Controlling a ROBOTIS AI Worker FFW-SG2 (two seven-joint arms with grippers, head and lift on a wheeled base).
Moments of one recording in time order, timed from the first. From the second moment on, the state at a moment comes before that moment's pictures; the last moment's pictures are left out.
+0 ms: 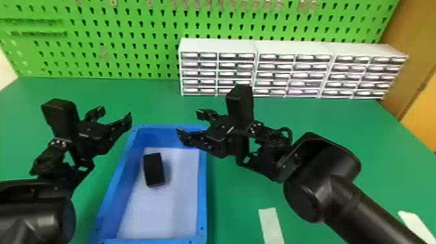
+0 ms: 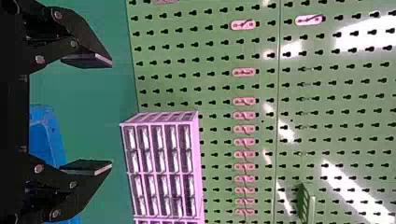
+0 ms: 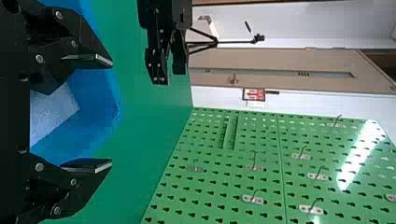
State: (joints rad) left arm -0.07 0.10 0.15 -1.67 0.05 0.19 -0.38; right arm -0.45 -0.38 0.72 -1.68 -0.48 0.31 0.22
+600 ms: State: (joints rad) left arm -0.07 0.10 0.15 -1.67 0.05 0.19 -0.38; right arm -0.28 -0.33 0.40 -1.68 -0.32 0.32 0.25
